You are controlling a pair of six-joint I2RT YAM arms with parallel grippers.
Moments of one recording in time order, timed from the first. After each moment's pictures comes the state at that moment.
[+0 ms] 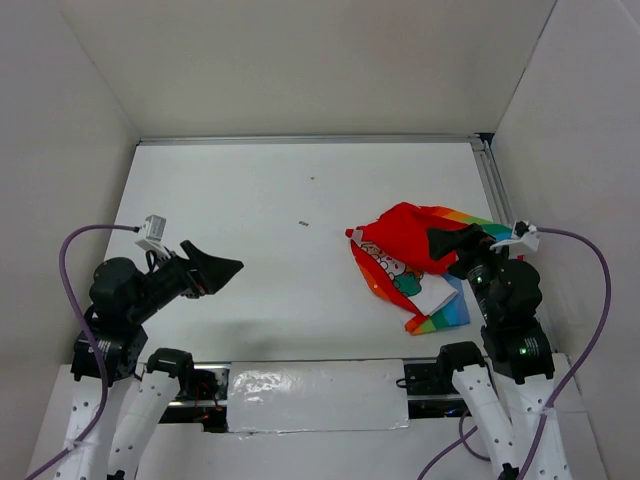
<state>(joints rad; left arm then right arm) -0.14 0.42 0.80 -0.61 0.49 -0.71 0.12 0.37 0.76 -0.51 0.04 0.69</state>
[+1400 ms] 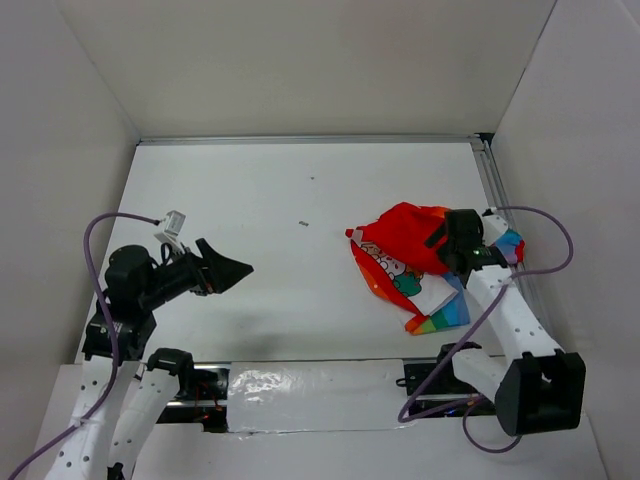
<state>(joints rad) -0.14 0.50 0.75 -0.56 0.61 -0.66 0.08 1.01 0.74 -0.59 0.43 0.81</state>
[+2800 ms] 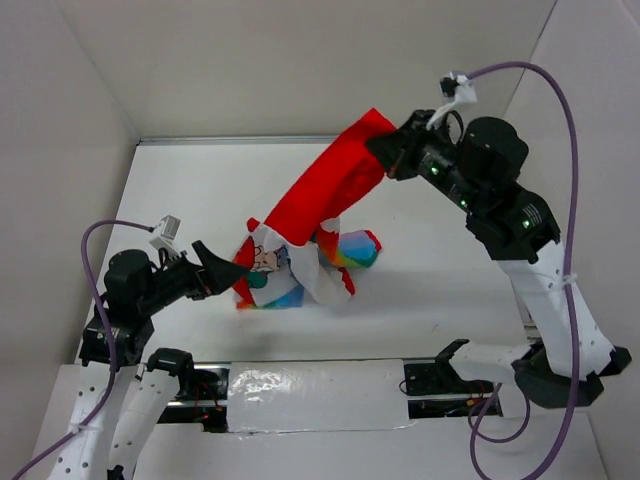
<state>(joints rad) -0.14 0.48 0.76 -0.66 0.52 -0.69 0.62 1.23 1.82 -0.60 0.00 0.44</state>
